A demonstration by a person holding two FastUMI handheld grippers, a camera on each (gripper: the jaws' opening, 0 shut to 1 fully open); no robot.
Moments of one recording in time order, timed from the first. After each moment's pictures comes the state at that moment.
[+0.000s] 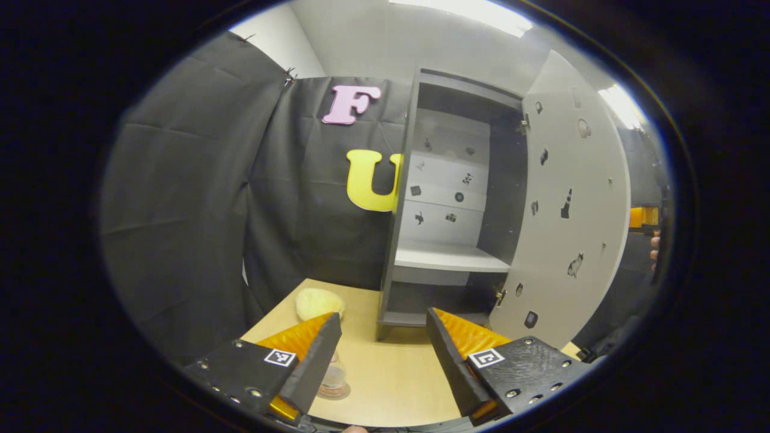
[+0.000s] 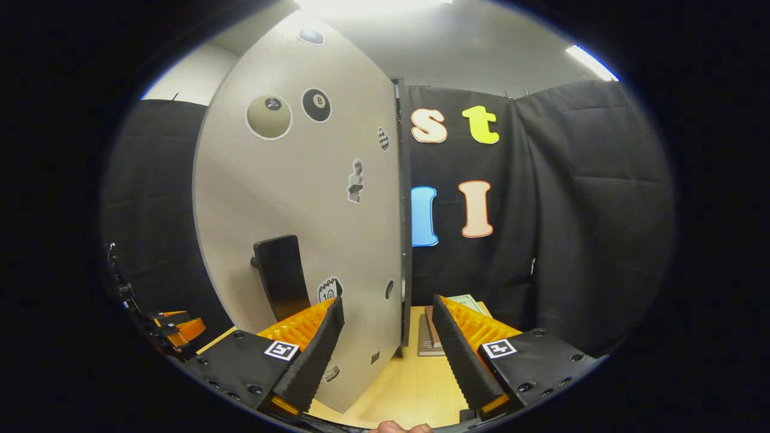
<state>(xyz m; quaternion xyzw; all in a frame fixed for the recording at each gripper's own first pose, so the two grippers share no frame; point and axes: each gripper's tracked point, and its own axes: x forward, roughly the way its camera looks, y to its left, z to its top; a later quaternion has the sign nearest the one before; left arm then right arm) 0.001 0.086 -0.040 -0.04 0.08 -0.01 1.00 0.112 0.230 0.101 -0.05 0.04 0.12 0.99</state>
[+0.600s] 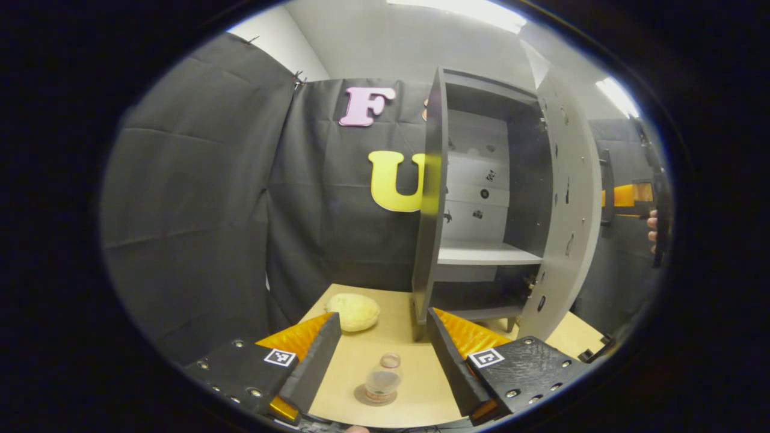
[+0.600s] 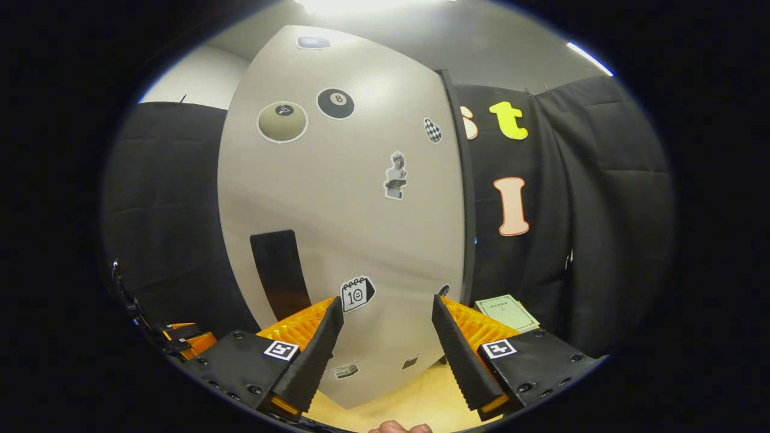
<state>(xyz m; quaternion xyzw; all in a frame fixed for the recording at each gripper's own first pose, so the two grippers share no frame) 0.003 0.159 -0.040 -0.01 0.07 0.02 1.00 0.137 0.334 0.085 -0.01 0.04 0.18 0.98</state>
